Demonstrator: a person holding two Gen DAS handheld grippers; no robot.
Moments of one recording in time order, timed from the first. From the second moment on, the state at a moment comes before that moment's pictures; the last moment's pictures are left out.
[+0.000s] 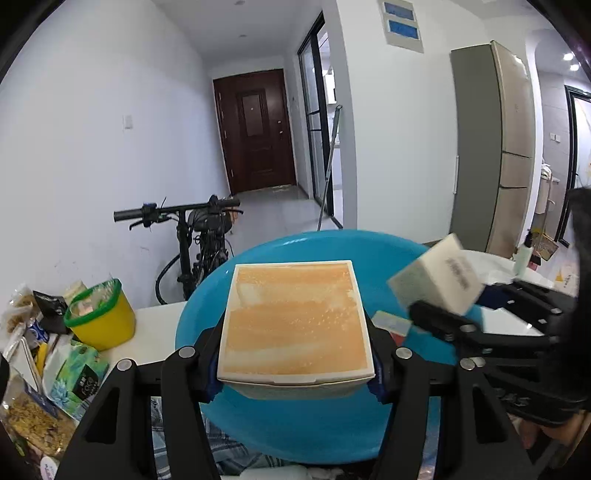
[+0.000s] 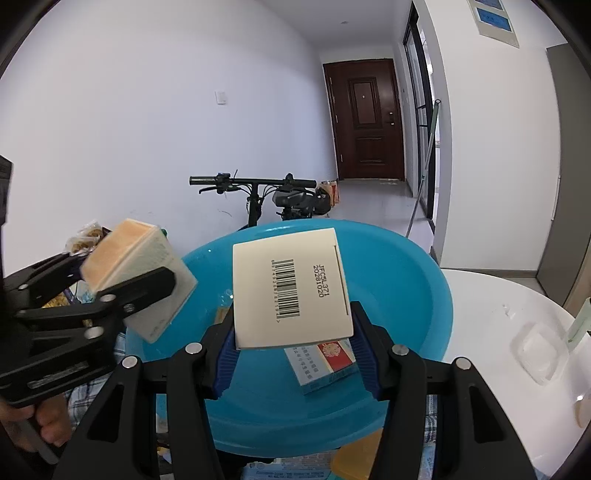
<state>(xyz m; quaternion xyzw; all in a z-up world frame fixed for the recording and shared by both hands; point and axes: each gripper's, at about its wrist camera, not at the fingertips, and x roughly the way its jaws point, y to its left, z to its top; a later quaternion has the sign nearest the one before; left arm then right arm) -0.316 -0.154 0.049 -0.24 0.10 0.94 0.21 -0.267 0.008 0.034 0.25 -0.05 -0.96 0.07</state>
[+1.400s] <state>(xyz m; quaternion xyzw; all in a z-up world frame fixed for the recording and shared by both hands) -0.323 -0.155 0.032 -0.25 0.13 0.94 0.20 -0.265 0.007 0.028 0.26 -0.05 -0.96 0.07</state>
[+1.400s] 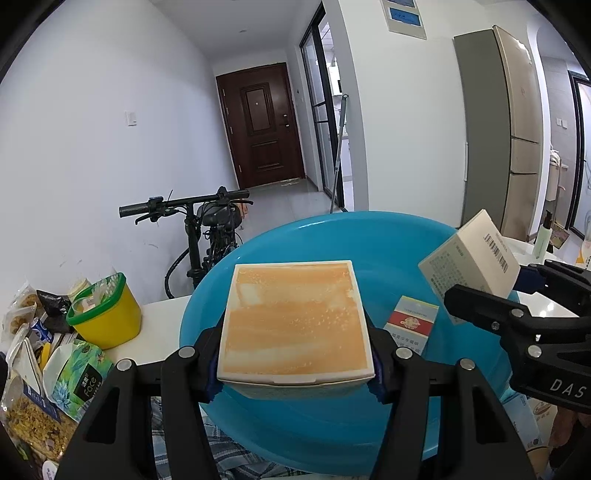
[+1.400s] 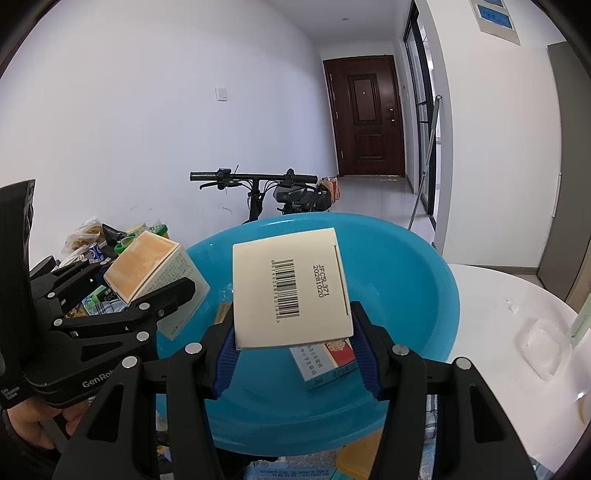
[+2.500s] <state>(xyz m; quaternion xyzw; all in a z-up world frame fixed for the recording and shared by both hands) -0.324 -0.158 0.032 -0.25 0.13 0.94 0.18 -0.262 0.013 0.030 0.26 -0.06 -0.96 0.07</state>
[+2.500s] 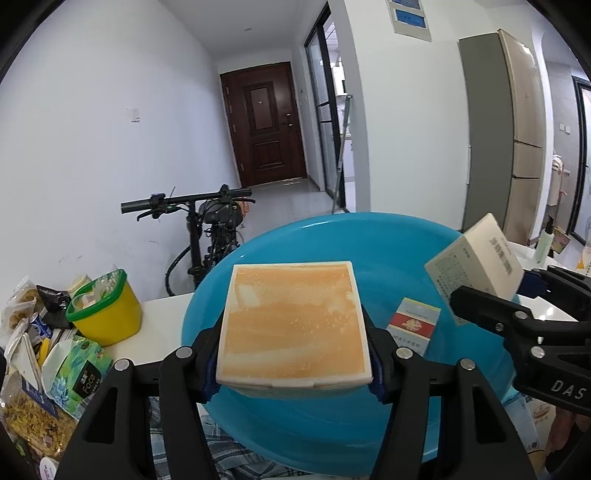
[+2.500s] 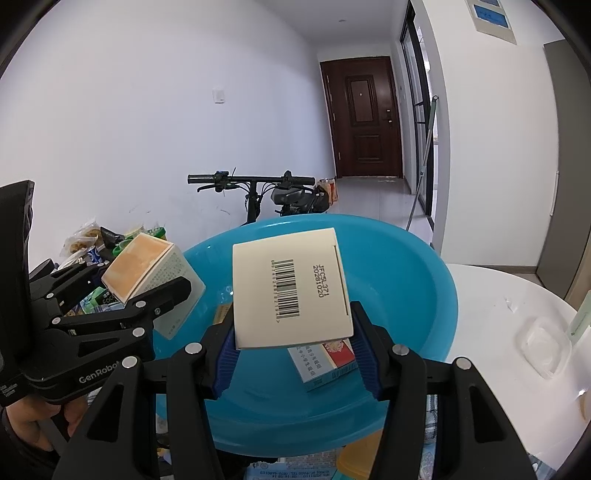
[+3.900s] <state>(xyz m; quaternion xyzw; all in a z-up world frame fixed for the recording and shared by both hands) -0.333 -0.171 0.038 -0.26 0.12 0.95 0.16 -0.268 0.001 0.024 0.27 -0.07 -0.96 0.07</state>
